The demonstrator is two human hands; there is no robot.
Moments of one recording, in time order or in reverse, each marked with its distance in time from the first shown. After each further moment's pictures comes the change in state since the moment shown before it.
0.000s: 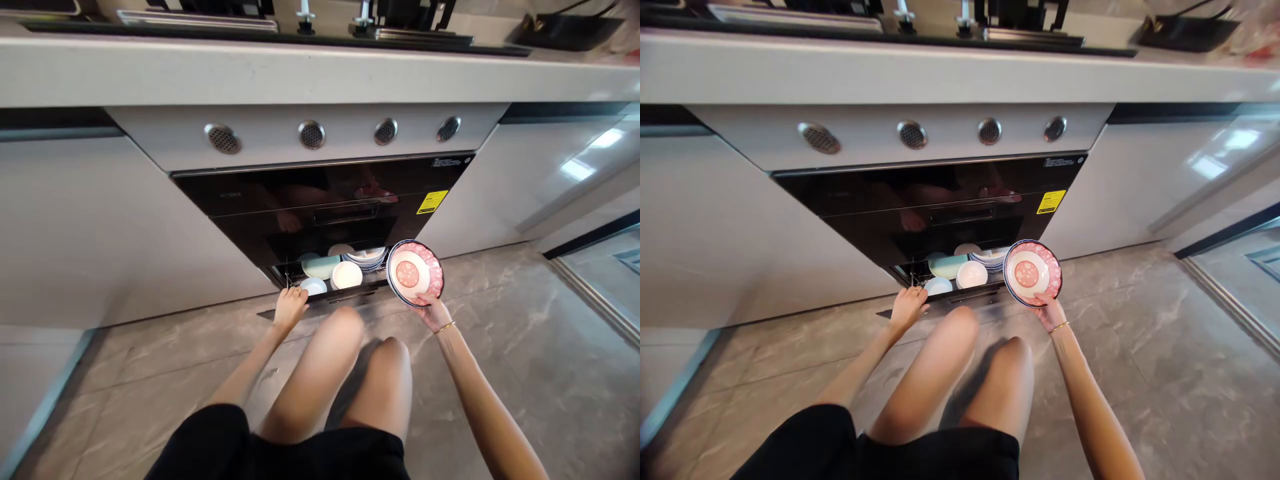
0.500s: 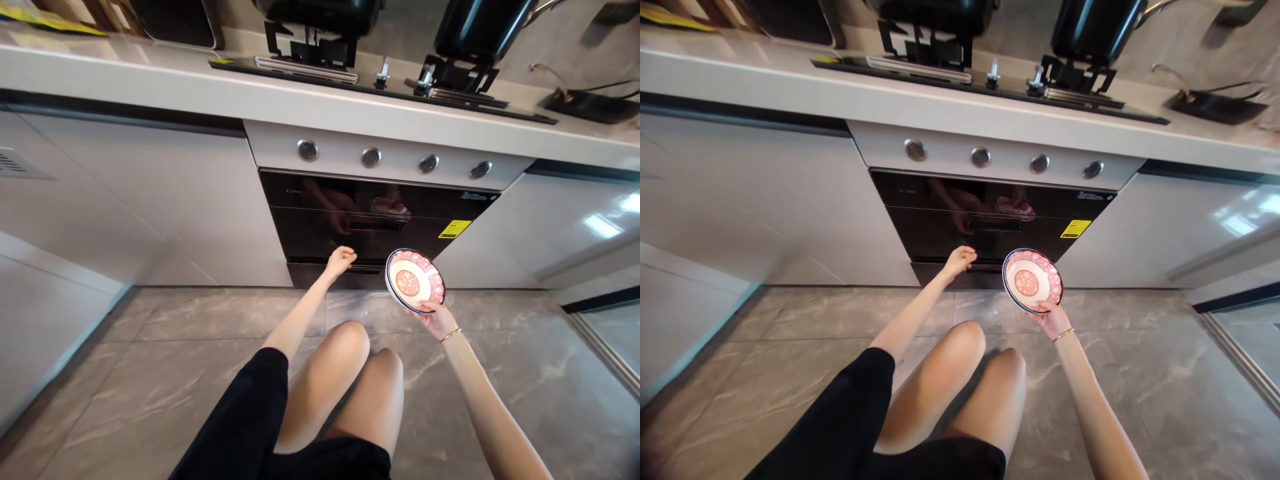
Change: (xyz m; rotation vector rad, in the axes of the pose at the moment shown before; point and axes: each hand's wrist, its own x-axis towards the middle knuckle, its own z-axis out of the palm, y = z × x) left_hand 0.095 0.049 -0.068 -1.195 0.219 -0.393; right_hand -0.034 -0.034 0.055 -0.164 -0.145 0.062
